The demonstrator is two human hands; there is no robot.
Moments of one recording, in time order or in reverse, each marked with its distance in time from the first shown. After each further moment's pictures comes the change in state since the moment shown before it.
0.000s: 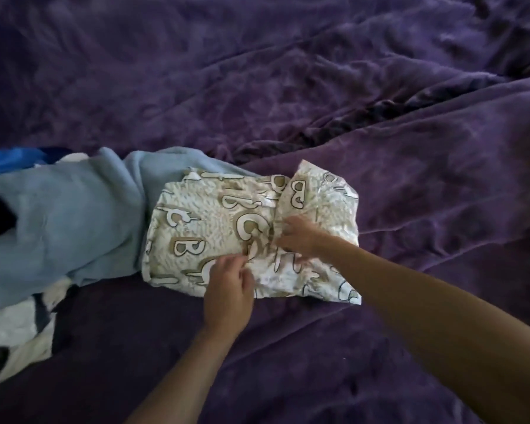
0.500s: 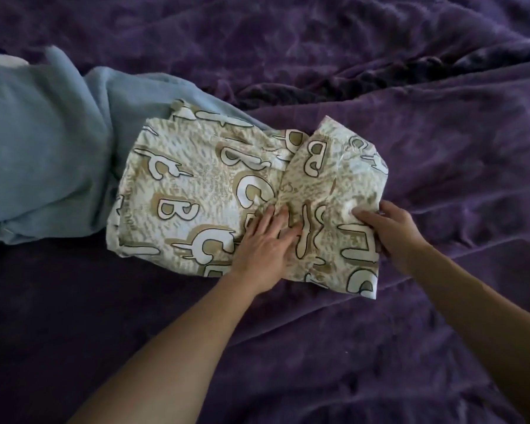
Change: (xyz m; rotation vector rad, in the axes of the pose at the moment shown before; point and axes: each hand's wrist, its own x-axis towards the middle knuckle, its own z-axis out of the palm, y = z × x) left_hand 0.048 -0.045 0.104 0.377 -0.416 0.430; right_hand -0.015 0.092 -0.049 0.400 0.555 -0.031
